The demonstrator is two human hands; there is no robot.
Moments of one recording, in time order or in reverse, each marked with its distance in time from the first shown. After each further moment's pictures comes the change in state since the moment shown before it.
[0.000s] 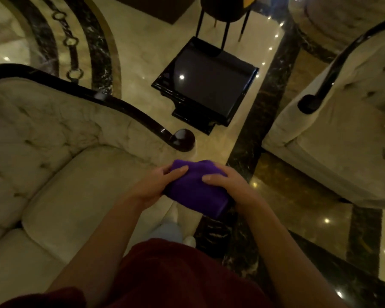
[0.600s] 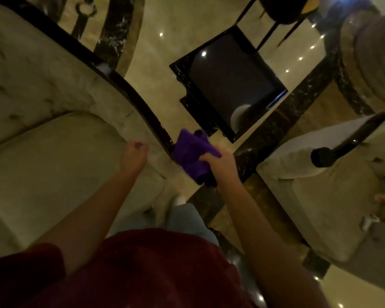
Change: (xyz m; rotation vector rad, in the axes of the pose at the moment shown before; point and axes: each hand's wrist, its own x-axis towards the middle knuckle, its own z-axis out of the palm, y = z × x) left_hand 0.156 0.007 -0.113 0.038 0.890 -0.108; right_hand 0.210 -0.068 -0.024 -0.459 0.331 0.171
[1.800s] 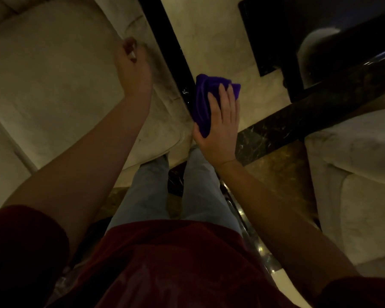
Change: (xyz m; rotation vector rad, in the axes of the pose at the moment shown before) left_hand 0.142 -0.031 0.056 -0.288 0.600 -0.058; right_hand 0.179 0.143 0.086 -0.655 0.041 -0.896
